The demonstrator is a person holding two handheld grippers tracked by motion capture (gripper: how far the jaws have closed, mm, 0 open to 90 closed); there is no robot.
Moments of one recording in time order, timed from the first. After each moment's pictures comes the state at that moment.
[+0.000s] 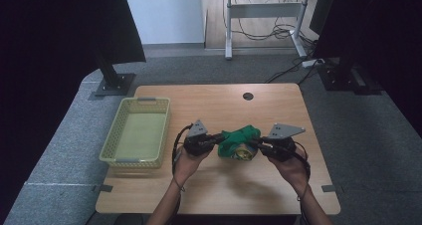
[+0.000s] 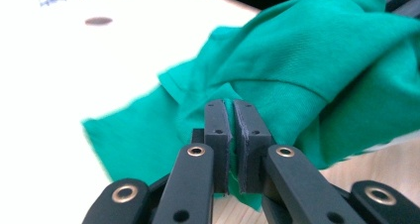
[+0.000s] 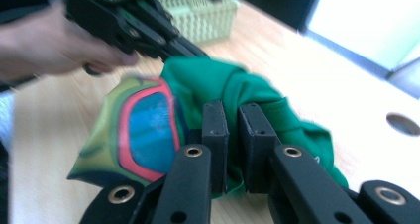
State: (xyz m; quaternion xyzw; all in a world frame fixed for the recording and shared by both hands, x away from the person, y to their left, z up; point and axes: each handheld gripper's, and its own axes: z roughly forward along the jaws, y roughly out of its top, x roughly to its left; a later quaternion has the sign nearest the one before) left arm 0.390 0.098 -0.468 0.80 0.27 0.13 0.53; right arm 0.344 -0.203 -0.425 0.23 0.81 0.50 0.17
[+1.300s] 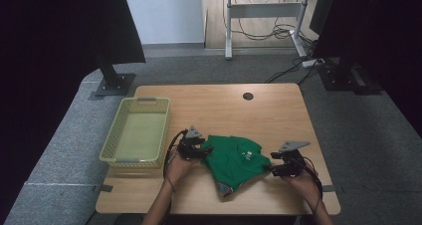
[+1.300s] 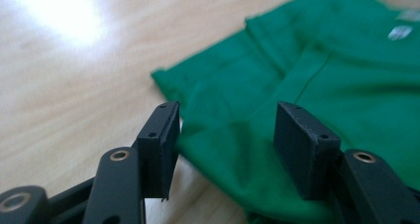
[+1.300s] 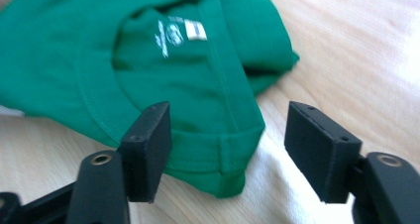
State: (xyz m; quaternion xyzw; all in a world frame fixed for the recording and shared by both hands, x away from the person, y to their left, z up) left arm 0.413 0.120 -0.536 0.85 0.34 0.13 0.39; right arm 0.352 -0.255 -0.532 0.36 0.83 0.41 0.09
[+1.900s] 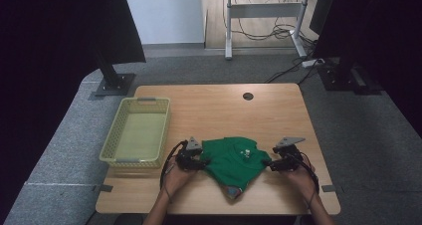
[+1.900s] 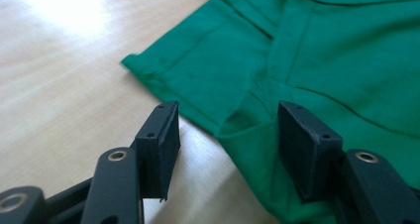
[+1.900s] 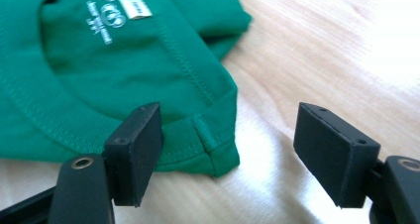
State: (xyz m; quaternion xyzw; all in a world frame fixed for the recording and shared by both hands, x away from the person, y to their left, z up) left arm 0.378 0.127 -0.533 0.87 0.31 0.11 0.38; right arm 0.383 -0.254 -0.544 0.38 0.83 0.38 0.13
